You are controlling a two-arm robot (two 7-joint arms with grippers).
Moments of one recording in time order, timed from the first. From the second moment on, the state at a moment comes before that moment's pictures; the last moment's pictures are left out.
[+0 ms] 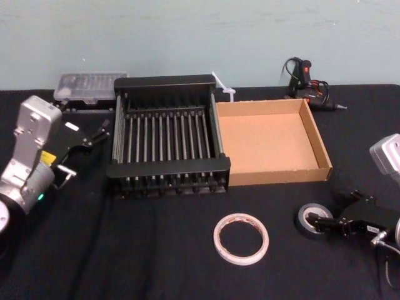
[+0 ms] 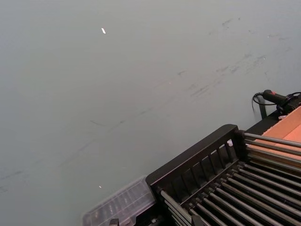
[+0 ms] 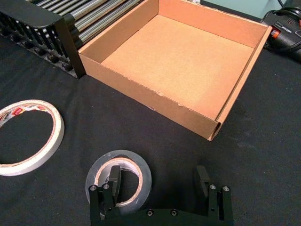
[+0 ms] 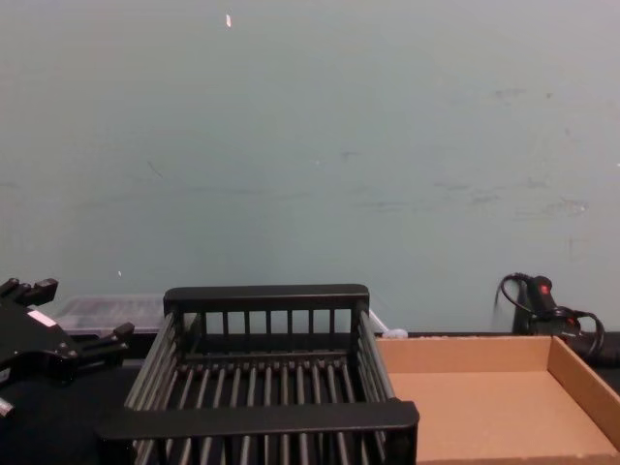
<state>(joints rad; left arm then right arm) -0.20 0.60 0.45 -1.41 -0.25 -0.12 0.03 -0.06 0.72 -0.26 -1.68 0.44 0.42 0.39</state>
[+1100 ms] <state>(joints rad) -0.20 0.60 0.45 -1.41 -0.25 -0.12 0.03 -0.06 0.72 -0.26 -1.69 0.44 0.42 0.39</state>
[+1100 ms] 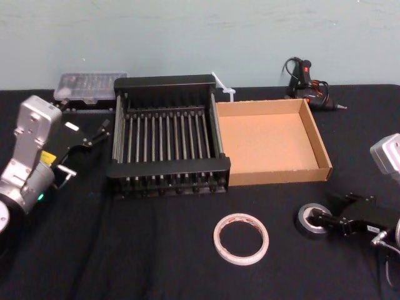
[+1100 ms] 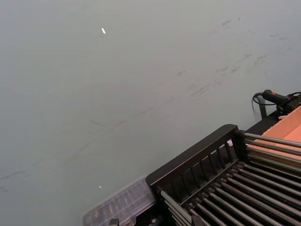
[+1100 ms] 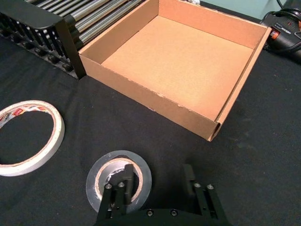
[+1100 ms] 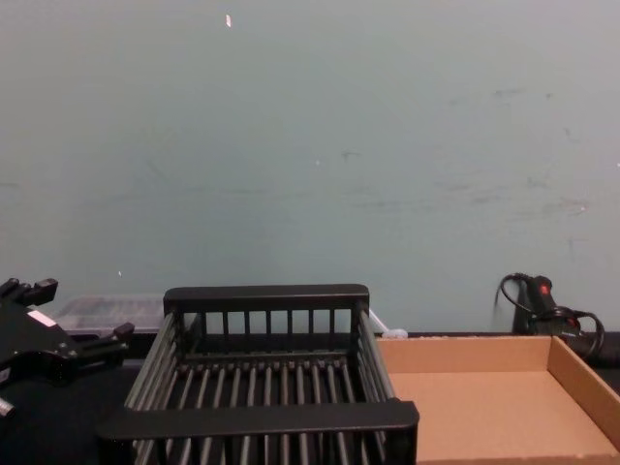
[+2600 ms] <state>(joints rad) -0.20 0.60 0.45 -1.41 -0.25 -0.12 0.03 -0.06 0.73 -0.23 -1.72 0.48 0.40 0.39</state>
